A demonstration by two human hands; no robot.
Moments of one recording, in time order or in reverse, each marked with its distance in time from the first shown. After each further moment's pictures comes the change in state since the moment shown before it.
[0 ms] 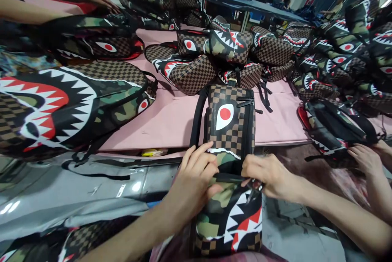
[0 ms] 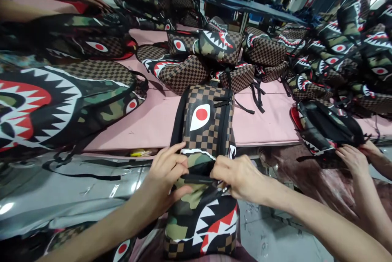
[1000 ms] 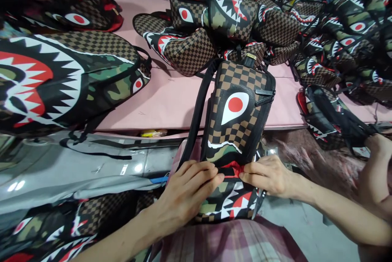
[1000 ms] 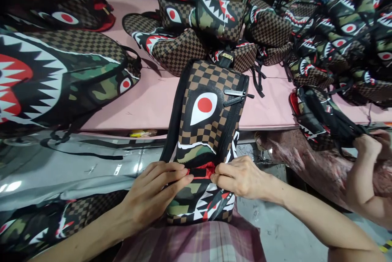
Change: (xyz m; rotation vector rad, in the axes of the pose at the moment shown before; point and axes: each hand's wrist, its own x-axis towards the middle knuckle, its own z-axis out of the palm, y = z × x) left_hand -0.051 0.012 -0.005 -0.092 0.020 0.196; right_hand -0.031 -0.026 0.033 -0.176 0.059 -0.173
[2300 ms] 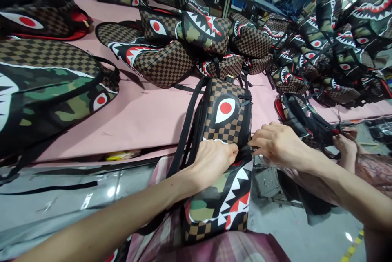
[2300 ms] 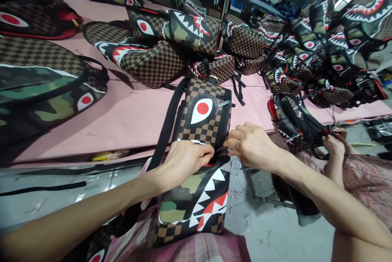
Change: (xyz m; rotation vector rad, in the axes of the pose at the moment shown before) left_hand 0.153 -0.010 0.044 -0.023 -0.523 -0.407; right_hand -0.003 0.071 -0.096 -0.375 -0.313 0.285
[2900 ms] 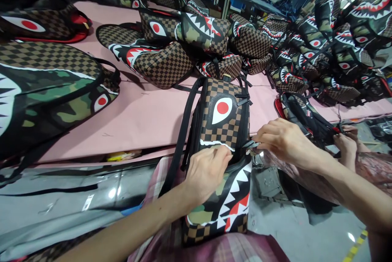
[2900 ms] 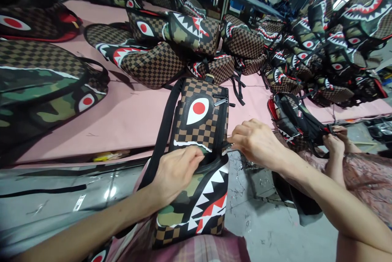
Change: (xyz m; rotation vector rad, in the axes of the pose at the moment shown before) left_hand -0.029 -0.009 0.029 -0.107 0.535 0.145; right_hand -0.006 -0.002 -0.010 0.057 0.083 0.061
